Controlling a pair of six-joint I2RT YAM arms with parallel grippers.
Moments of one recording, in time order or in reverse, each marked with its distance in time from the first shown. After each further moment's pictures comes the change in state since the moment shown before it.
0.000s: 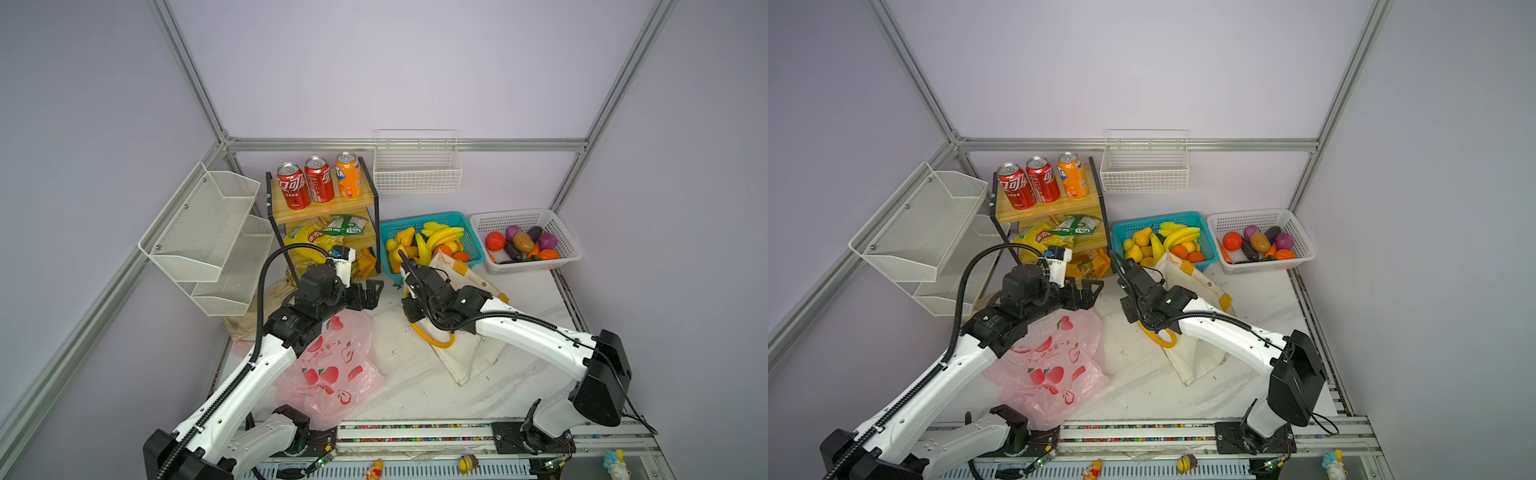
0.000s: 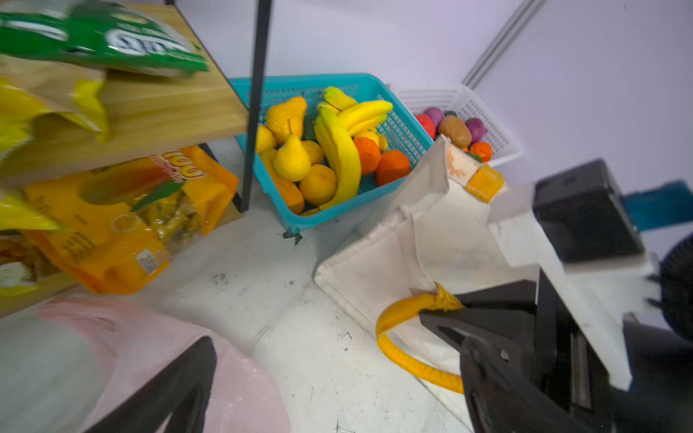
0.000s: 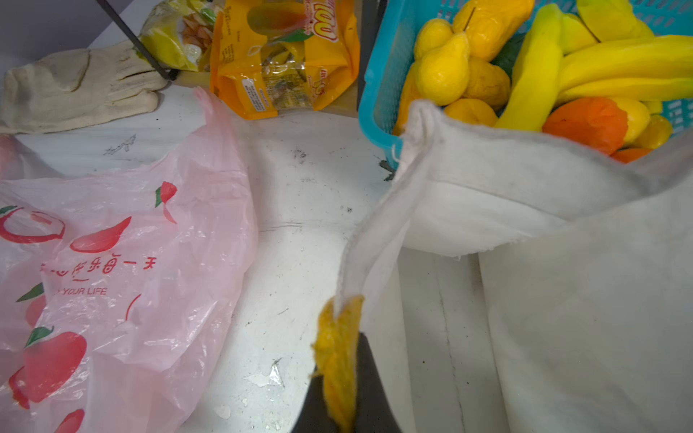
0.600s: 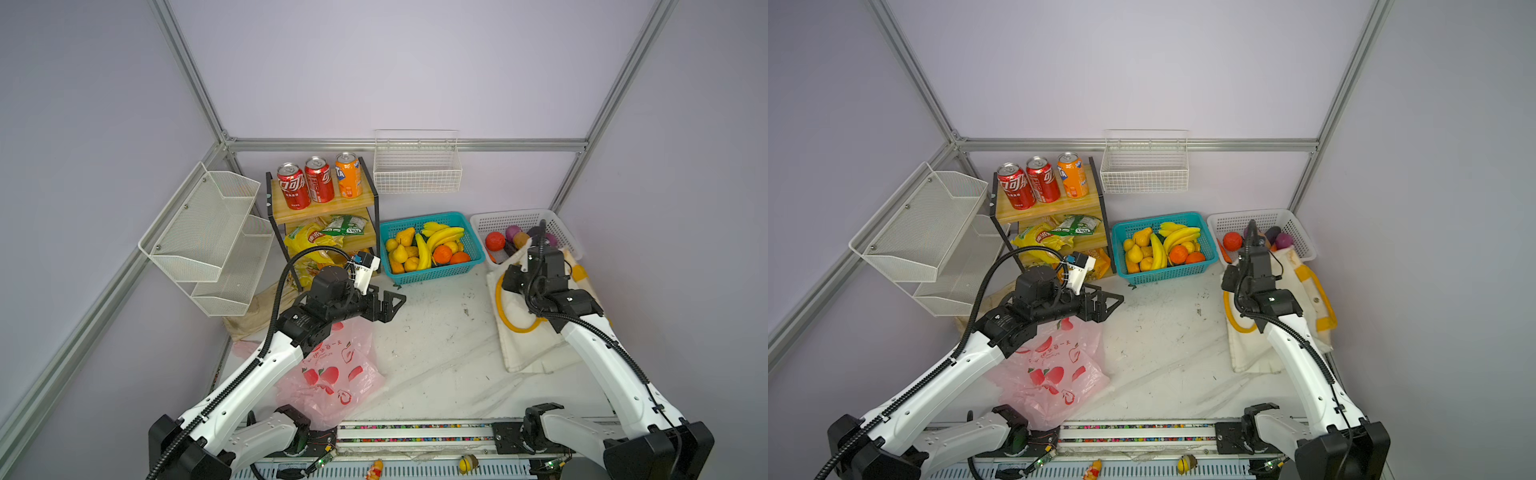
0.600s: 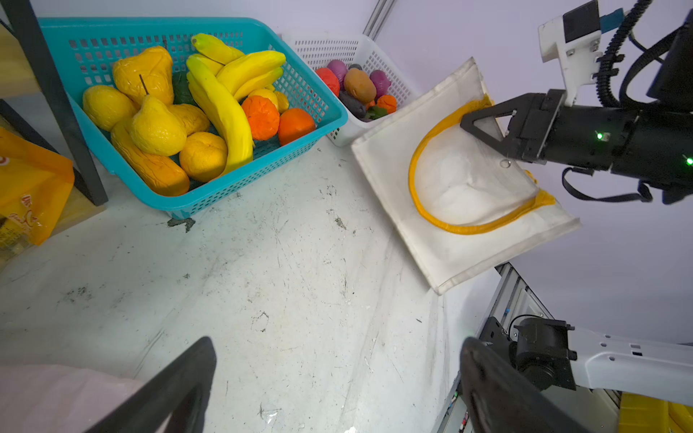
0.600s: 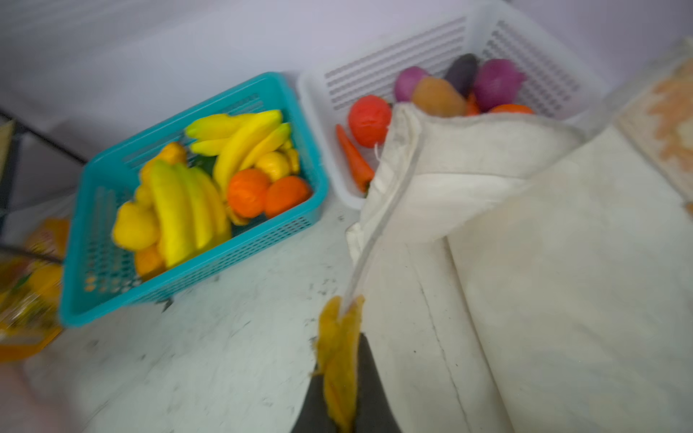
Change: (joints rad) left arm -0.150 0.059 0.000 0.038 0.226 0.014; right arm -0.617 -0.447 -0.248 -0.031 -0.031 0.092
